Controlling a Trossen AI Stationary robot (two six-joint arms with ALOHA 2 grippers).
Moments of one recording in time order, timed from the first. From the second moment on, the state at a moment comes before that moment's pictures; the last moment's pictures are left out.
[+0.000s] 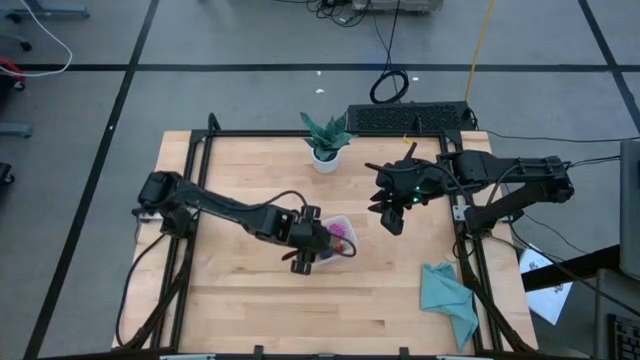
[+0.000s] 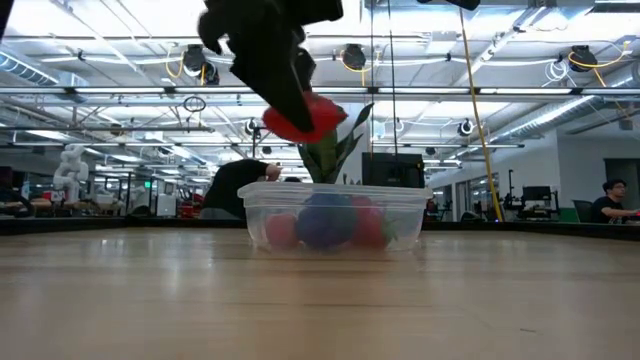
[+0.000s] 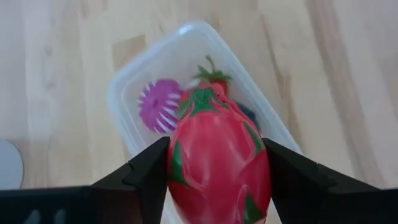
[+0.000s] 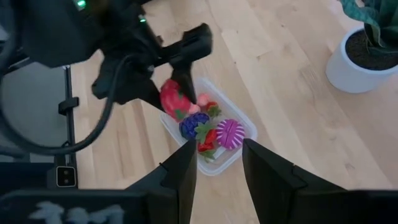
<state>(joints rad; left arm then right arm) -0.23 1.81 1.41 -0.65 -0.18 0.06 0.09 1.31 1.49 -1.01 0.07 0.46</state>
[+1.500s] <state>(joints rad) -0.08 1.81 1.22 -0.35 -0.02 0.07 0.09 1.31 1.49 -1.02 0.07 0.44</state>
